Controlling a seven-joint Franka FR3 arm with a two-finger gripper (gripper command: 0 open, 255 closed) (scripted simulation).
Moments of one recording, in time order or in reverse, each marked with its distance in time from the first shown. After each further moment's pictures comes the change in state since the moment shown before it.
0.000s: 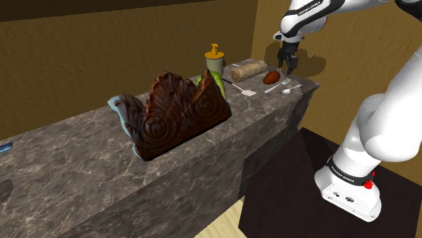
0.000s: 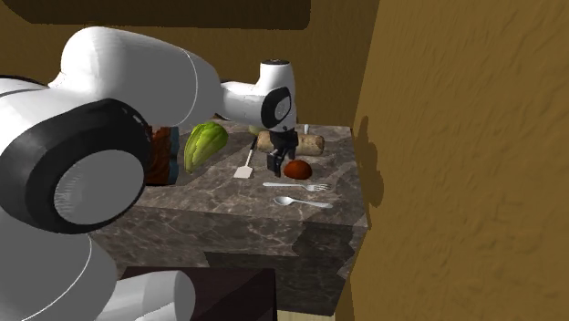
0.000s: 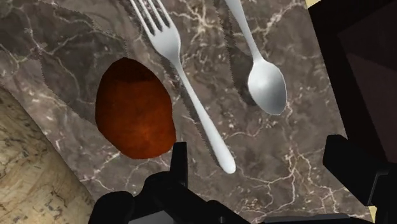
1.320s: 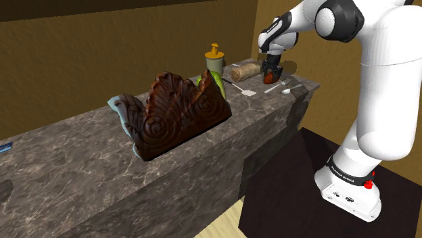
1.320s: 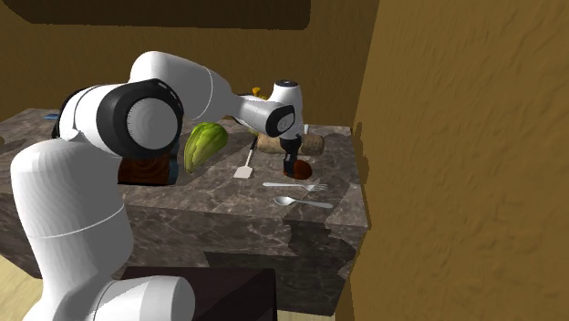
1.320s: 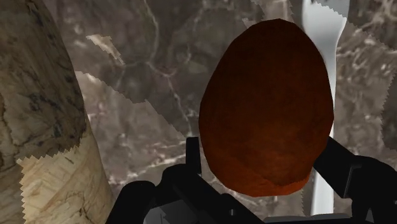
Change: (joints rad) arm -0.128 0.466 0.091 0.239 0.396 0.124 -0.526
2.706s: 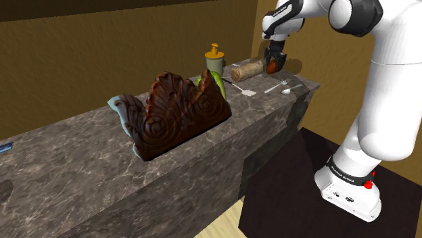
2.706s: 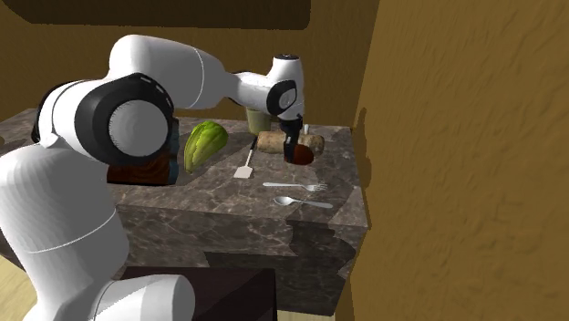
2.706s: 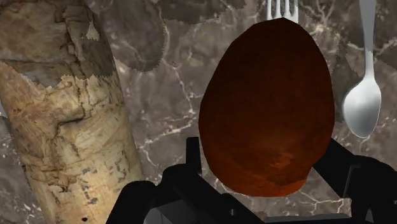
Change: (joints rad) arm 0.038 -0.101 -0.048 0.072 -0.090 -0.150 0.051
